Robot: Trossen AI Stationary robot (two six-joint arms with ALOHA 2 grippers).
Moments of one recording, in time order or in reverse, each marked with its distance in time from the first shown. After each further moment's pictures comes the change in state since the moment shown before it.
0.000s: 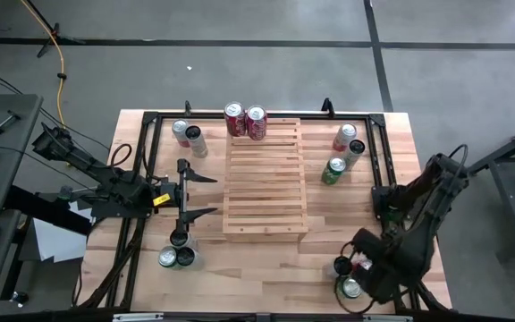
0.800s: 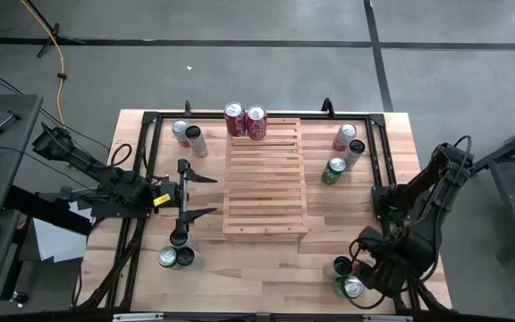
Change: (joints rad) left arm 0.000 0.000 0.000 -0.007 0.000 -0.035; right arm 0.031 -0.122 -0.201 0.229 -0.028 0.120
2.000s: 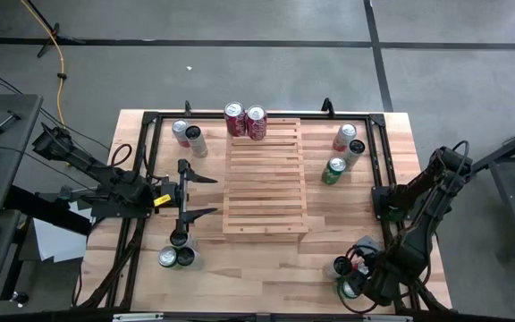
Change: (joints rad) left arm 0.000 0.000 0.000 -0.002 0.000 0.001; right arm 0.000 0.043 -0.081 0.225 -0.065 0.236
